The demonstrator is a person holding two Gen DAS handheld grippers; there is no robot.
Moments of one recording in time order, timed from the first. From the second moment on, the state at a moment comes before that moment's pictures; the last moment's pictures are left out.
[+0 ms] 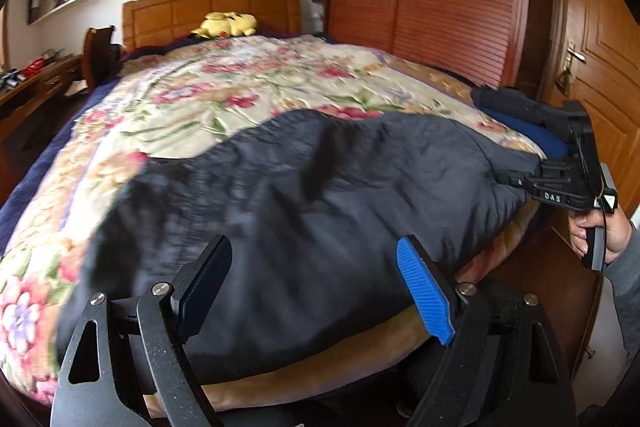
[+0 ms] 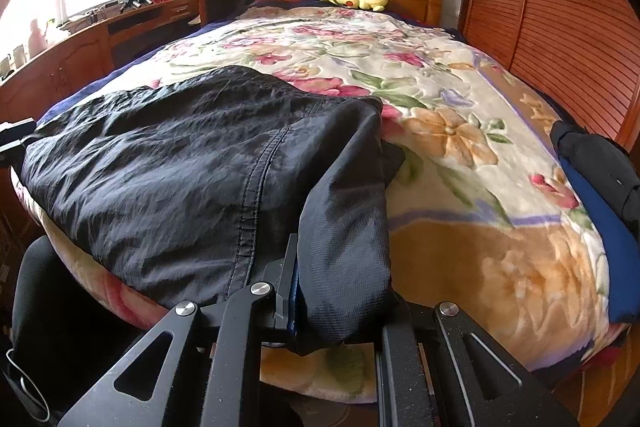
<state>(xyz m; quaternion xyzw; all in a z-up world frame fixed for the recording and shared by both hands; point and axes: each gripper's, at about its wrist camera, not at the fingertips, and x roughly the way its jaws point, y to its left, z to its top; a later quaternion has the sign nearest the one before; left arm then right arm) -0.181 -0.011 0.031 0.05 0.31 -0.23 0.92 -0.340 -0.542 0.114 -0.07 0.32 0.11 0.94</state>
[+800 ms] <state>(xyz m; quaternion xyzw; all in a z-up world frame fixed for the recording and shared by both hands) -0.169 -0.042 -0.022 0.09 0.36 -0.22 0.90 -0.350 -0.512 0.159 -0.06 0.25 0.13 0.96</state>
